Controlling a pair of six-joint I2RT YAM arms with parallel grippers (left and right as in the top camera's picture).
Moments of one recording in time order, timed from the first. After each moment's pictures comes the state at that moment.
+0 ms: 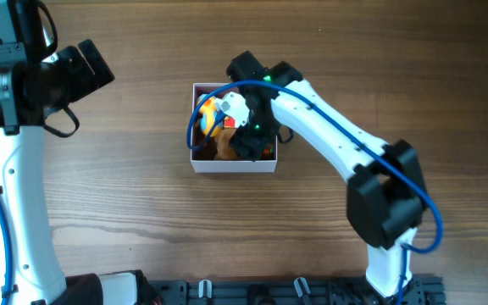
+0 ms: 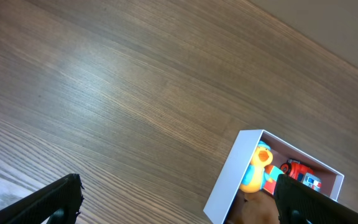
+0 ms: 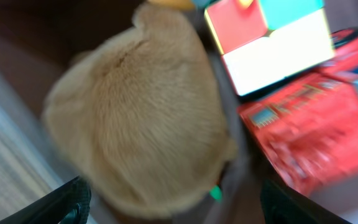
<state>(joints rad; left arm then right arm) 0.09 1.51 1.90 -1.36 -0.07 -0.40 0.62 2.03 1.71 -1.14 -0.14 -0.38</state>
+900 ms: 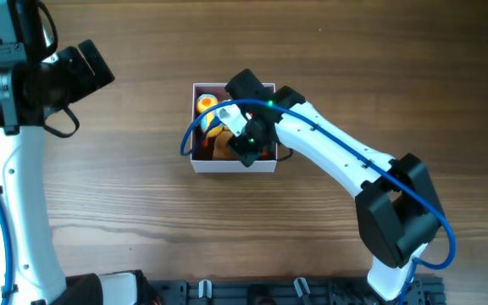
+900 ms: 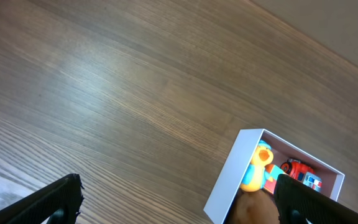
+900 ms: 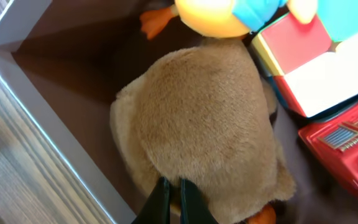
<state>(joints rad) 0.09 1.51 1.90 -1.36 -0.07 -0.40 0.66 1.94 1.48 -0.88 -0.24 -0.16</state>
